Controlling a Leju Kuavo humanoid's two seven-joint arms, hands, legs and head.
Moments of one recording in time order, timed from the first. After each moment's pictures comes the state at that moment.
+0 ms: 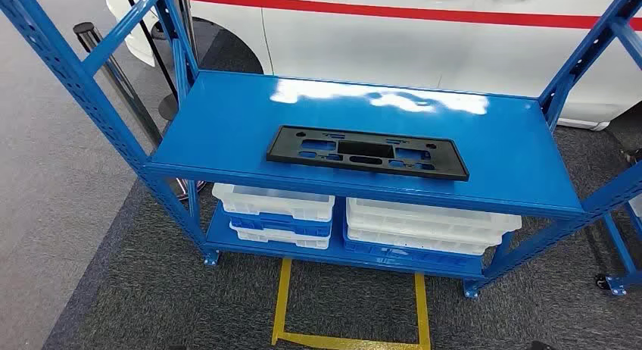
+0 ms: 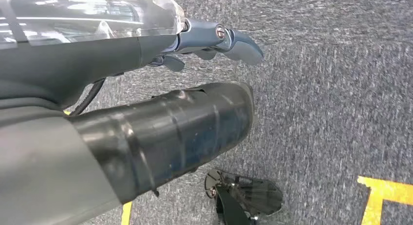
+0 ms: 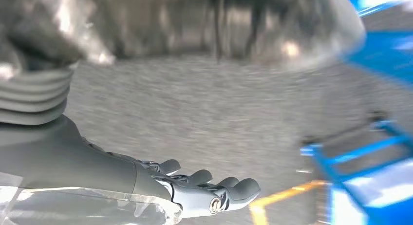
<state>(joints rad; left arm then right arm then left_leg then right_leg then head) -0.05 -0.17 0.94 -0.26 -0.91 0.19 -0.35 0.02 0.19 -0.73 -0.98 0.51 -0.49 -0.49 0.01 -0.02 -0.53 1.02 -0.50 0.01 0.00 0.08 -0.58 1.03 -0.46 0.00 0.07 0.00</state>
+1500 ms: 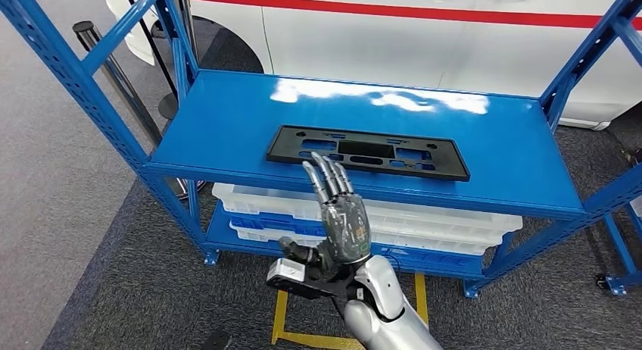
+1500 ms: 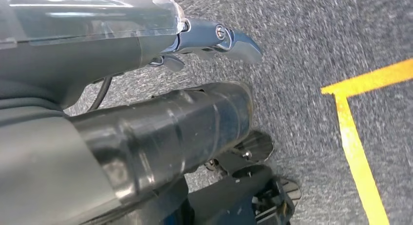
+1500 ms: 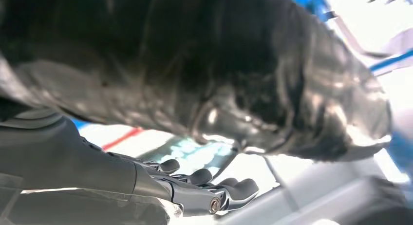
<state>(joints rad) -0.12 -0.21 0.89 -0.22 -1.20 0.01 -0.40 -0.36 0.15 0.70 -1.24 1.00 -0.63 -0.34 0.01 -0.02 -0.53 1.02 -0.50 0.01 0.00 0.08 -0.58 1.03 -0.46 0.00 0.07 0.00</state>
